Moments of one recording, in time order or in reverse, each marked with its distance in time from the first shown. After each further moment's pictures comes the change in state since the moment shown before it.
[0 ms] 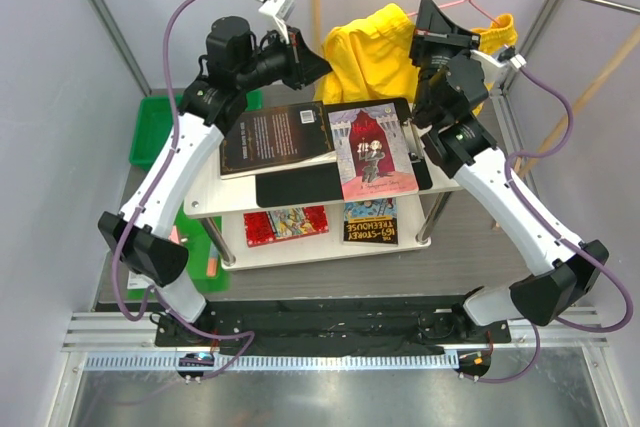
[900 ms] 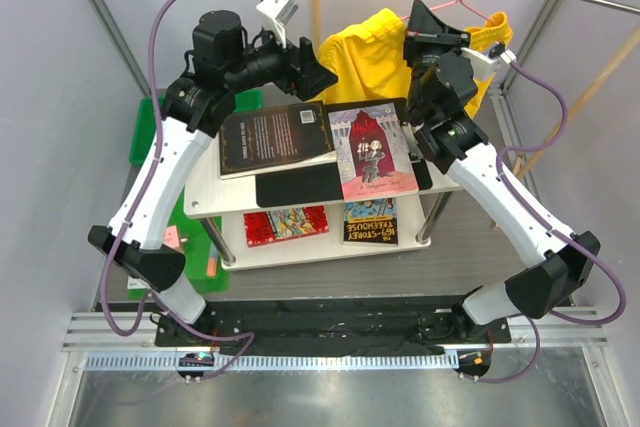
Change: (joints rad) left arm -0.027 -0.040 0.133 -0.228 -0.015 0.191; right arm -0.001 0.042 0.005 0.006 0.003 -0.068
